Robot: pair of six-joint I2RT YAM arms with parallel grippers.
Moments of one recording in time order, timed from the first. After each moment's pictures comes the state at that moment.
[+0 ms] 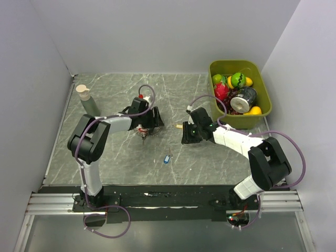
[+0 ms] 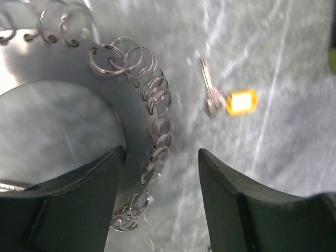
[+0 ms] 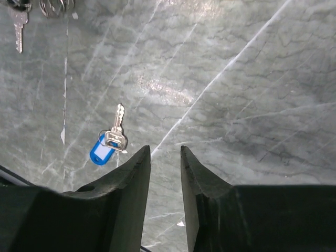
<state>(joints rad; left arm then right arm) -0.45 1.93 1.14 0.03 0.28 -0.54 0.54 1.51 0.90 -0.35 -0.15 0.42</state>
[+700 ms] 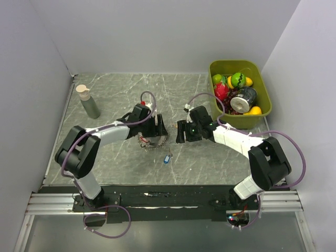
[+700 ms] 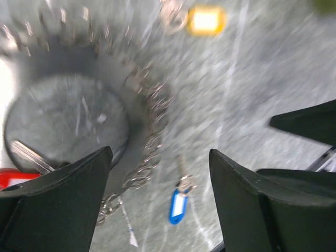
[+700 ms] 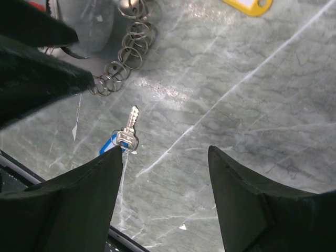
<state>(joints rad) -0.55 1.71 0.96 -0.05 0.28 -0.61 0.53 1.52 0.92 -0.32 -0.21 0.37</state>
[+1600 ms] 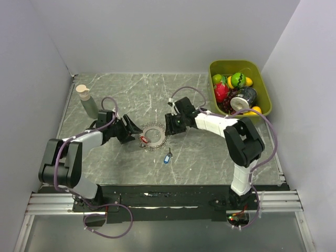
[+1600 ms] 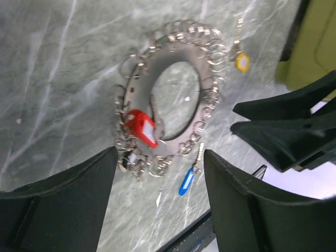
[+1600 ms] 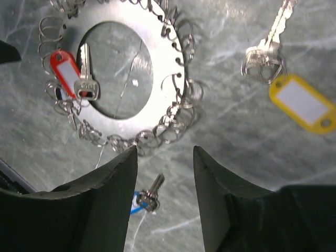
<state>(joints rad) -0.15 1.51 0.69 0.02 0.52 -0.79 0.57 1.86 1.22 -0.31 -0.30 0.31</state>
